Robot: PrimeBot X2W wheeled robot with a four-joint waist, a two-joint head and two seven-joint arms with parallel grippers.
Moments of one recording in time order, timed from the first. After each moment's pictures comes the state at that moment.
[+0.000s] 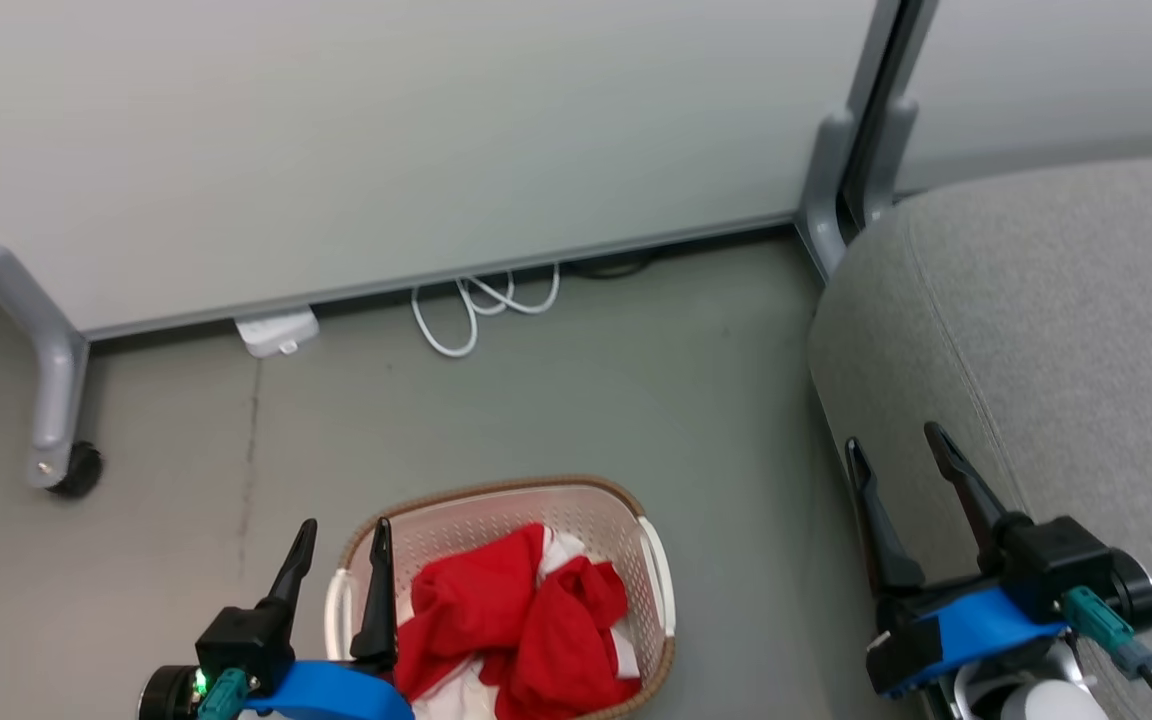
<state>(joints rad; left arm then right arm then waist) -0.11 0.05 -0.21 0.31 -0.24 0.05 -0.26 -0.05 -0.05 0.04 0.03 0.01 0.13 -0.07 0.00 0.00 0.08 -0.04</state>
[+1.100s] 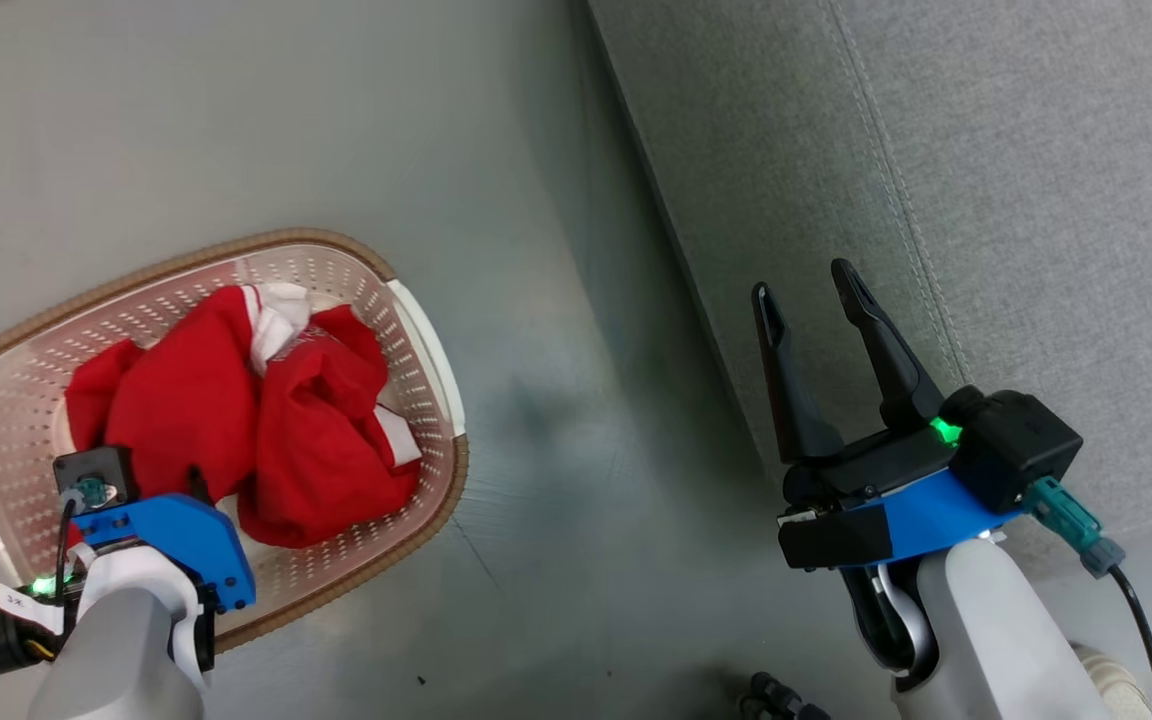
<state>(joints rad) -0.63 0.17 -0.11 1.05 -0.30 0.16 -0.07 -0.34 -0.05 0.23 0.13 0.19 0.13 -0.24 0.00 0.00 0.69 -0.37</state>
